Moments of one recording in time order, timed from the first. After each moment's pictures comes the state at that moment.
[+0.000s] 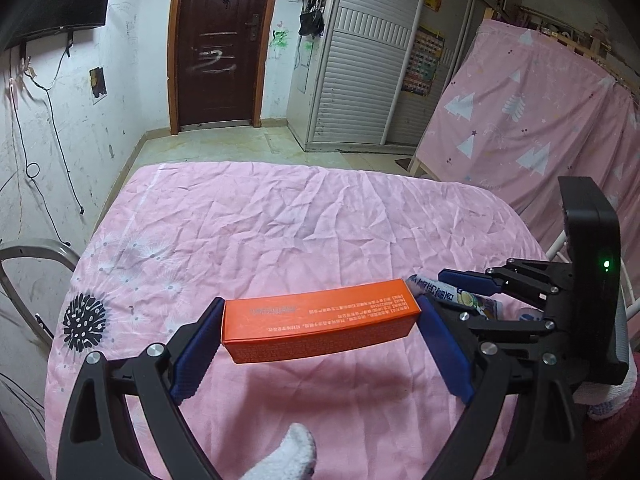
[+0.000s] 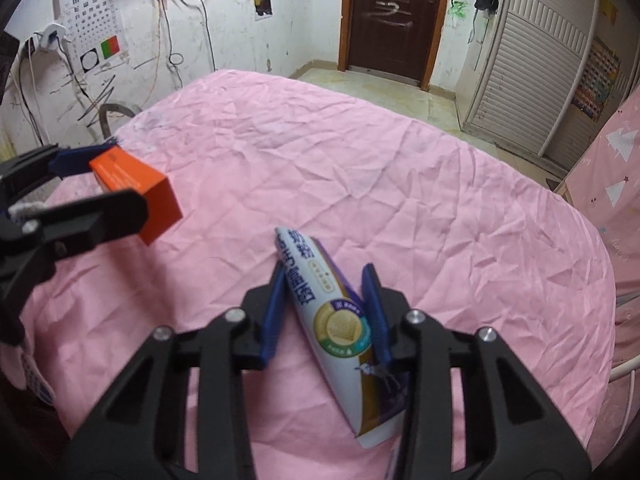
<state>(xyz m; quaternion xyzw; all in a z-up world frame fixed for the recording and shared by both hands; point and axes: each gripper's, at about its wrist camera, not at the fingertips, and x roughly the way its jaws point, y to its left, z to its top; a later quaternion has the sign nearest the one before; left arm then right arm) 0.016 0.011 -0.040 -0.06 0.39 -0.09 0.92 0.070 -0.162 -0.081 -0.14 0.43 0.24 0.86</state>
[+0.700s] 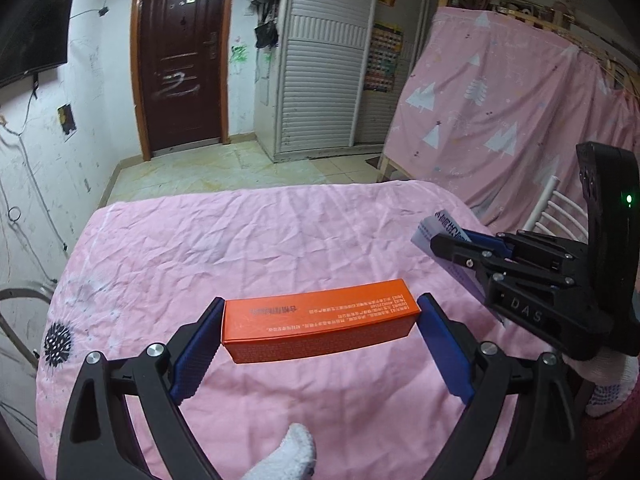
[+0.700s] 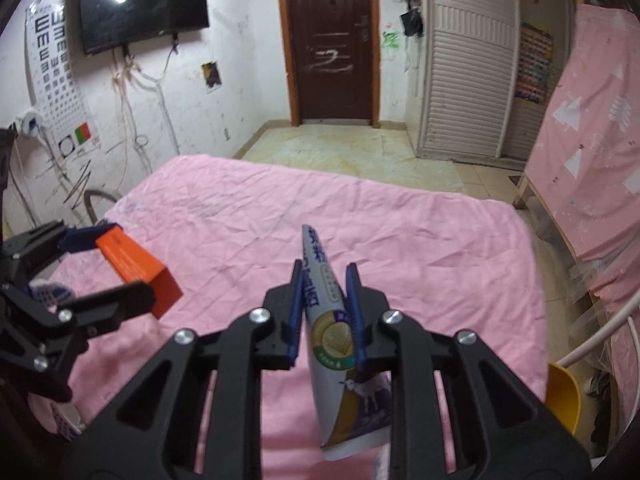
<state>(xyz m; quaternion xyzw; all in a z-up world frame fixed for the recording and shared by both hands) 0.000 -0.069 -0.011 -0.01 0.36 -0.14 0.92 0.046 -0.263 -0.027 -0.03 0.35 0.18 0.92</state>
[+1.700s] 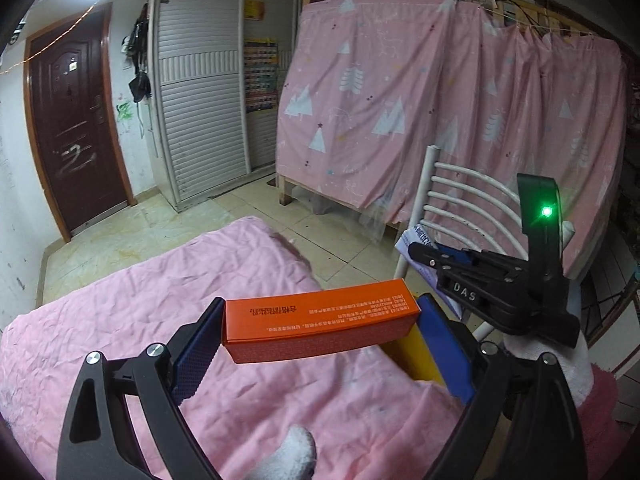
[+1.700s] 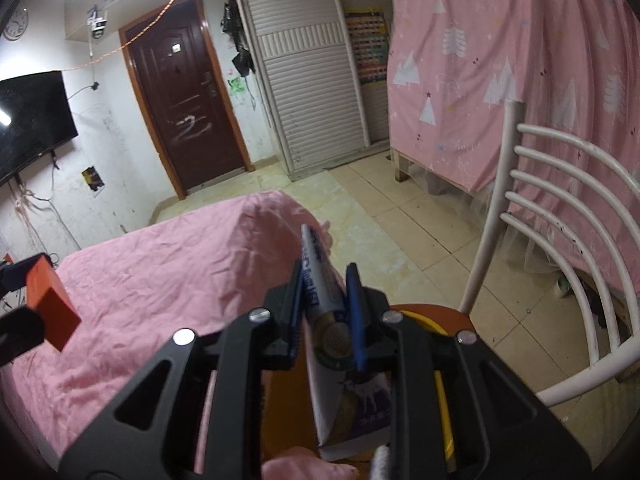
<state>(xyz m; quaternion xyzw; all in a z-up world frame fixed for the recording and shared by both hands) -0.018 -0.291 0.014 0.08 0.31 -0.30 0.90 -0.004 -0.511 -0.053 0.12 0.30 -0.03 0.95</state>
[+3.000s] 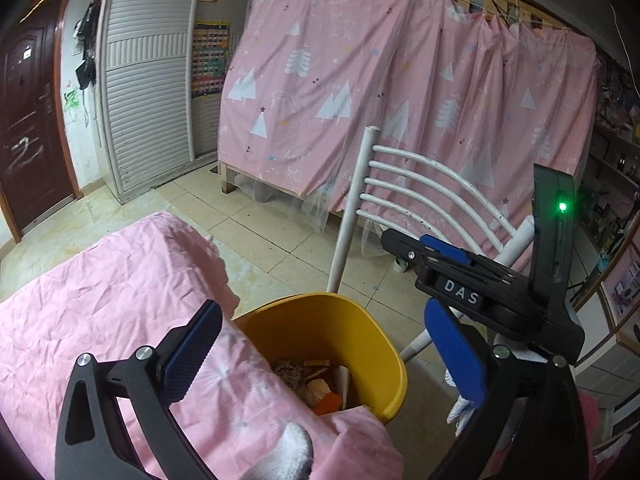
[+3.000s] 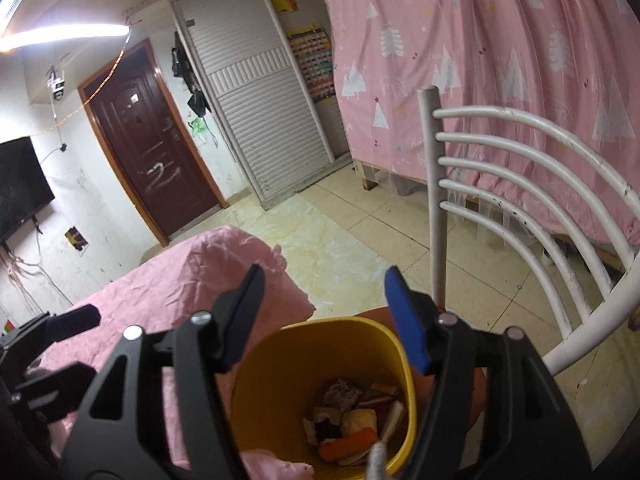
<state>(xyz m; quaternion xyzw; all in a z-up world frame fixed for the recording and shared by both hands) -0.010 -0.366 -0.014 0.06 0.34 -0.38 0.86 -0.039 -0.568 -0.053 0.19 0.26 -0.09 0.94</state>
